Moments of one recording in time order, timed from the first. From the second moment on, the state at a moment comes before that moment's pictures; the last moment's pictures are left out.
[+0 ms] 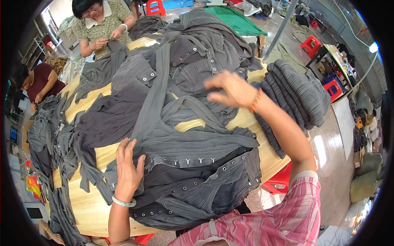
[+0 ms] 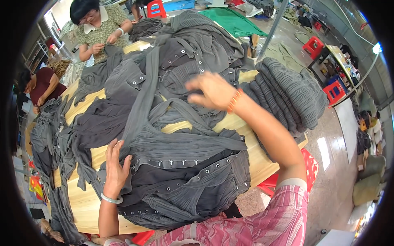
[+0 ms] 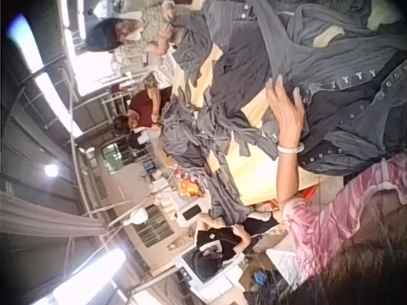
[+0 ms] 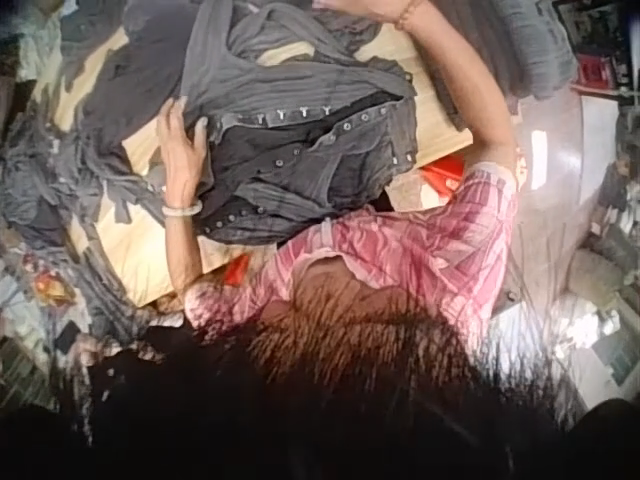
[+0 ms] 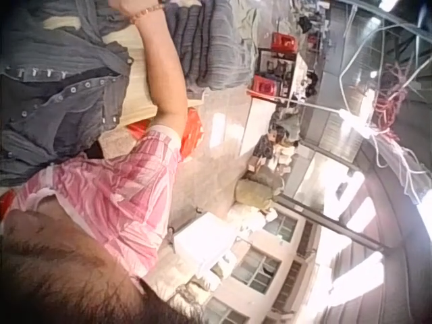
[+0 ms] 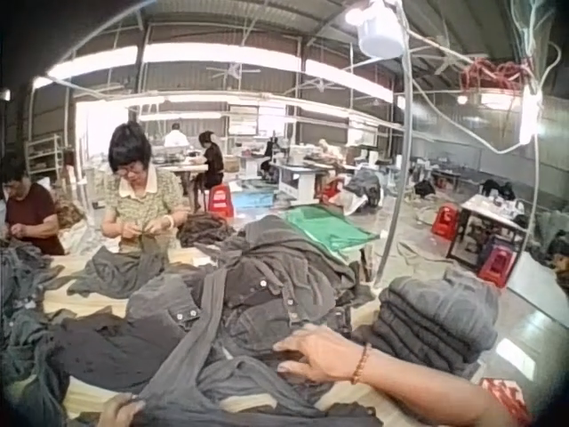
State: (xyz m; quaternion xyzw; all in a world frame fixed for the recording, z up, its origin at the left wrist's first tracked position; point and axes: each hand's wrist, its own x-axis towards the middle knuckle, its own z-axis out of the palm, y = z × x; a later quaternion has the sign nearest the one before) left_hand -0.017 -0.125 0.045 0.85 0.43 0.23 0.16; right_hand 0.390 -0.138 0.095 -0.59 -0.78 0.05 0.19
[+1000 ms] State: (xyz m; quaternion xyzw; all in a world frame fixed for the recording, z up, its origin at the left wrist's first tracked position) left_hand 0.066 -0.025 0.057 0.92 0.31 0.23 0.02; right_hand 0.415 -0.198 0.048 -0.68 -0.68 -0.05 0.26
